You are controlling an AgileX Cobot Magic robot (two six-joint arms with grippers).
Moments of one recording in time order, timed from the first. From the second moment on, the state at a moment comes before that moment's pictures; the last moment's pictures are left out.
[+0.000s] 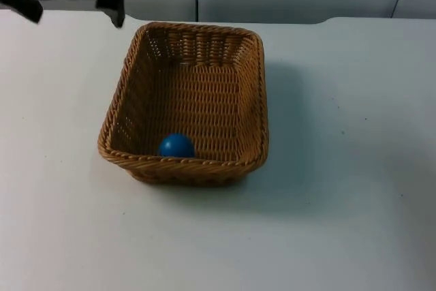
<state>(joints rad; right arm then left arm) -0.02 1.29 -0.83 -0.13 0.03 0.00 -0.26 1.88 -1.43 0.09 0.65 -0.18</state>
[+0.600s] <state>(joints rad) -0.02 1.25 -0.83 -0.13 -0.04 0.08 -0.26 1.57 -1.43 0.27 0.71 -0.30</state>
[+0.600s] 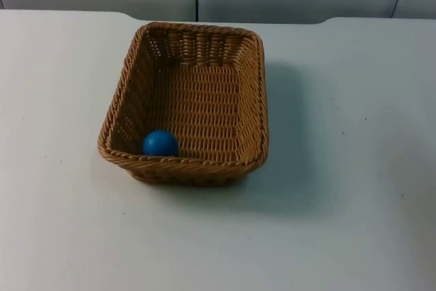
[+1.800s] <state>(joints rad) 0.04 0.52 -0.55 -0.12 0.54 0.11 -0.11 0.49 -0.59 0.39 0.62 -0.38</state>
